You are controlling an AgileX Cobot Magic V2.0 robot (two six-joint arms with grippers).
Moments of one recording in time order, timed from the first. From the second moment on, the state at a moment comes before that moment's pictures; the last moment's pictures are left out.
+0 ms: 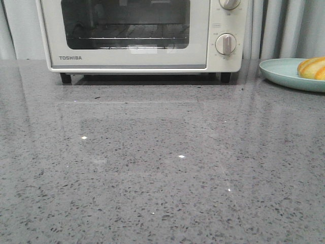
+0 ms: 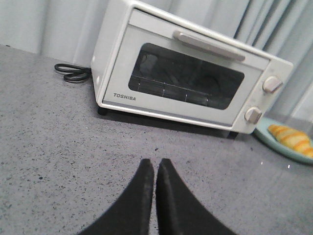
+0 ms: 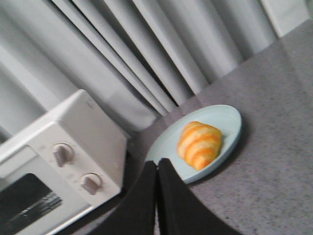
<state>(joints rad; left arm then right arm) -0.20 0.17 -0.24 -0.69 0.27 0.33 -0.06 0.25 -0.35 -0.54 0.23 1.10</state>
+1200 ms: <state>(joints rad) -0.45 1.36 -1.30 -0.67 0.38 0.83 0.20 0.60 -0.65 -0.62 0.48 0.96</state>
